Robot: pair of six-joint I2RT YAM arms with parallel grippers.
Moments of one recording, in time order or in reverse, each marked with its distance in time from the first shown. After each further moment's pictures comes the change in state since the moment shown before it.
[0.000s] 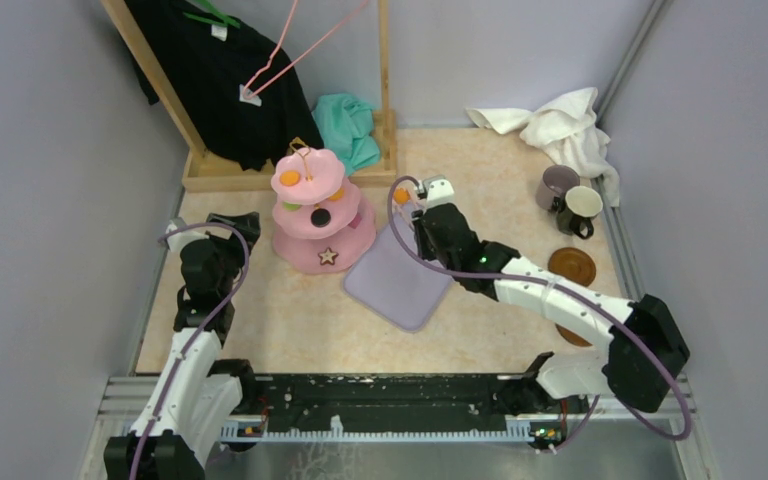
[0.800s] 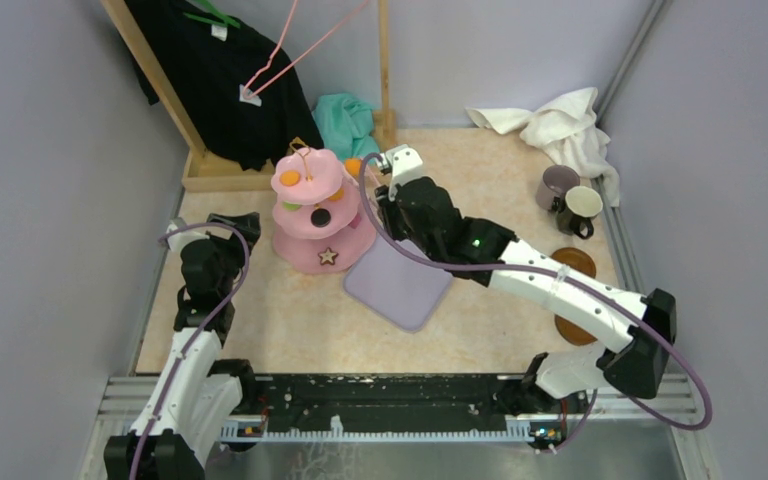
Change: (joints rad) left arm 0.000 0.002 -0.002 0.000 0.000 0.000; right arm 0.193 0.021 0.392 -0.212 0.046 -0.077
